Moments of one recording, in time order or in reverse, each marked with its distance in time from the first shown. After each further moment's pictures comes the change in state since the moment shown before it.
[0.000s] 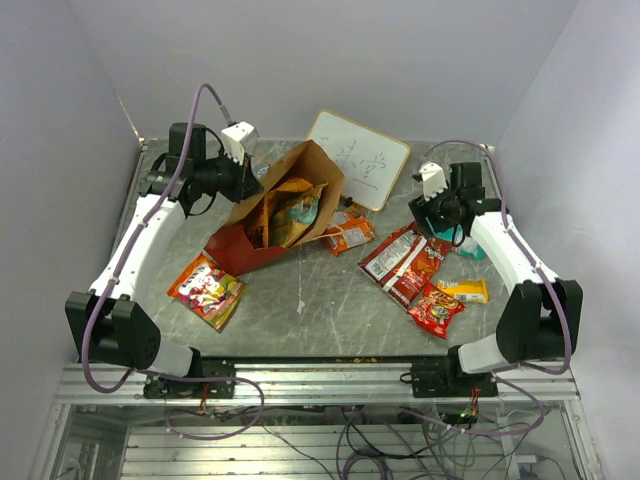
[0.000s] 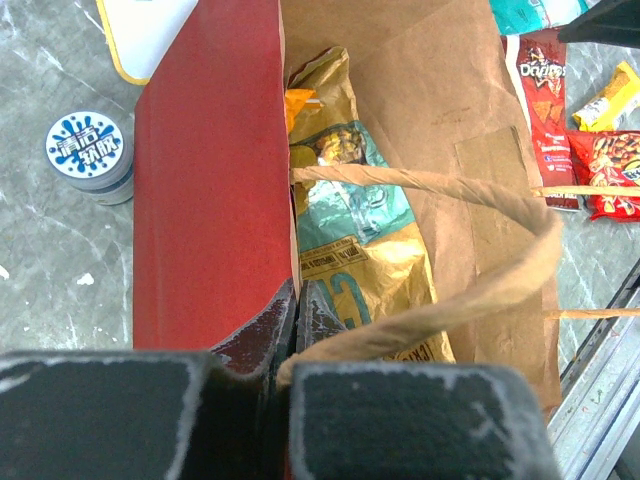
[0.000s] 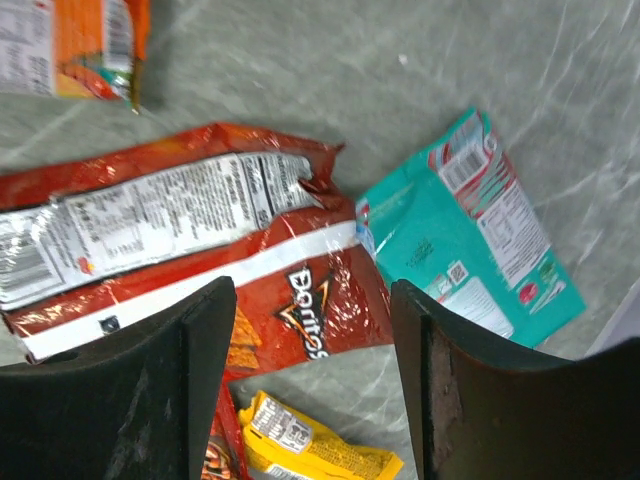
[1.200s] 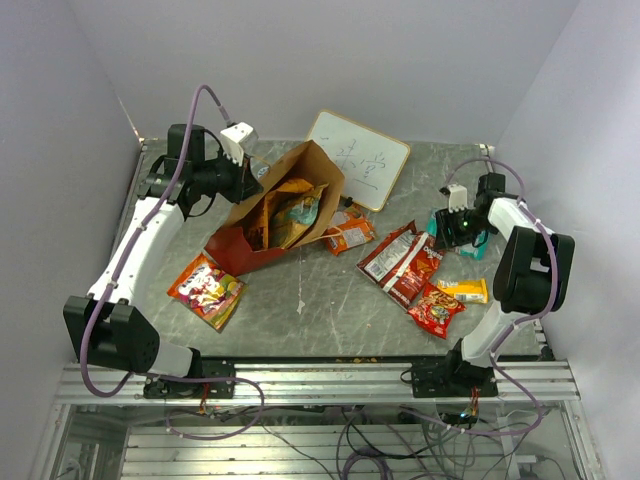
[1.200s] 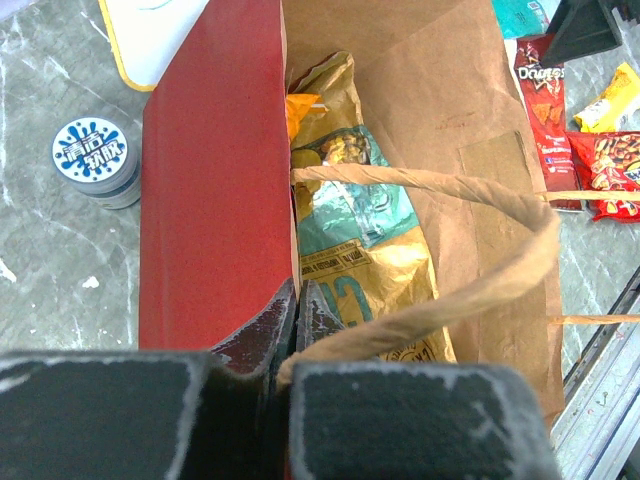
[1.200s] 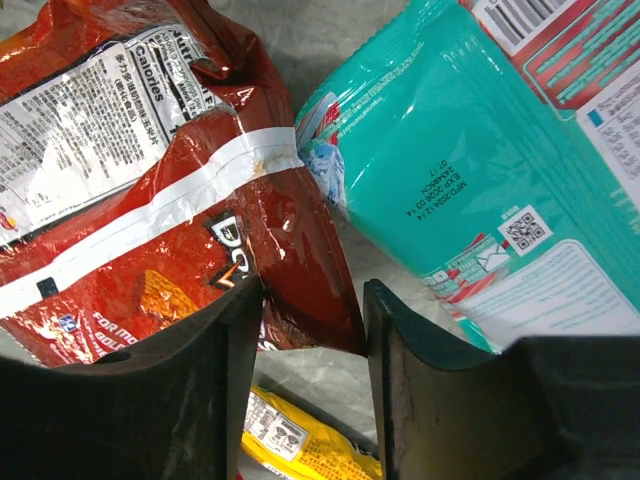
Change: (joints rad) left arm 0.000 -0.021 -0.020 0.019 -0.001 0.004; right arm -0.327 0.350 0.090 -0.172 -0.277 -0.030
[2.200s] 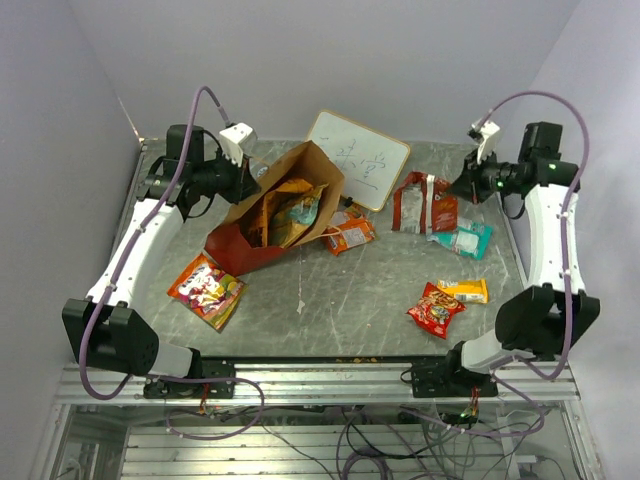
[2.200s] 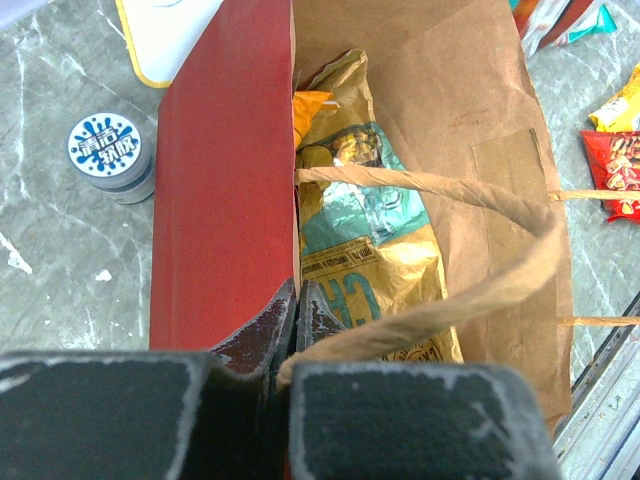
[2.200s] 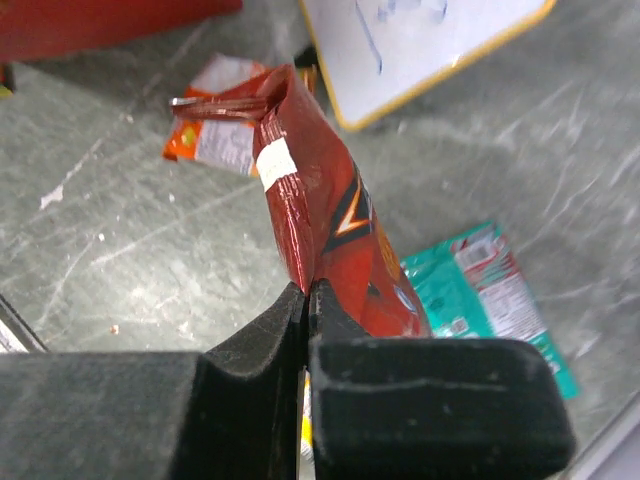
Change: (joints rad) left arm 0.000 -0.013 -0.009 -0.001 -0.027 0.008; right arm -0.010 -0.253 0.388 -0.314 -0.360 -0.119
